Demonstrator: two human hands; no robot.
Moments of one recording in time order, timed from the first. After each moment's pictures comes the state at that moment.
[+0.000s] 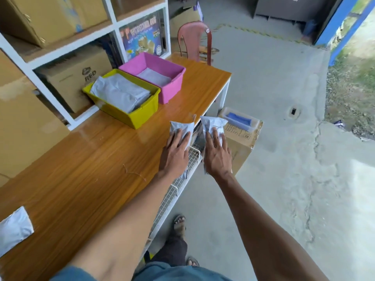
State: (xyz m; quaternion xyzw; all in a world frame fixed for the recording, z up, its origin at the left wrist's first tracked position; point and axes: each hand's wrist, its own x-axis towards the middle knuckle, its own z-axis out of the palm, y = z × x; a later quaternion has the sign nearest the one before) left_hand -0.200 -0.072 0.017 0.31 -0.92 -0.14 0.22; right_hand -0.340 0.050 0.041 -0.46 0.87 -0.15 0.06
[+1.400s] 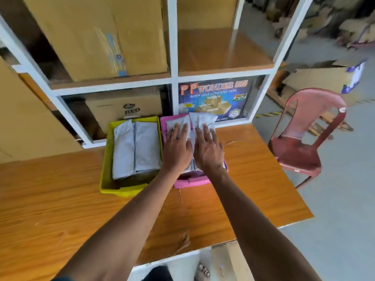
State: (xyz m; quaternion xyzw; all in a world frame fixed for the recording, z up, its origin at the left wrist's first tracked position) left_hand -0.458 -0.487 0.092 0.69 -0.65 -0.05 0.32; right_hand -0.584 -0.505 0.103 -0.78 0.61 -0.13 0.08
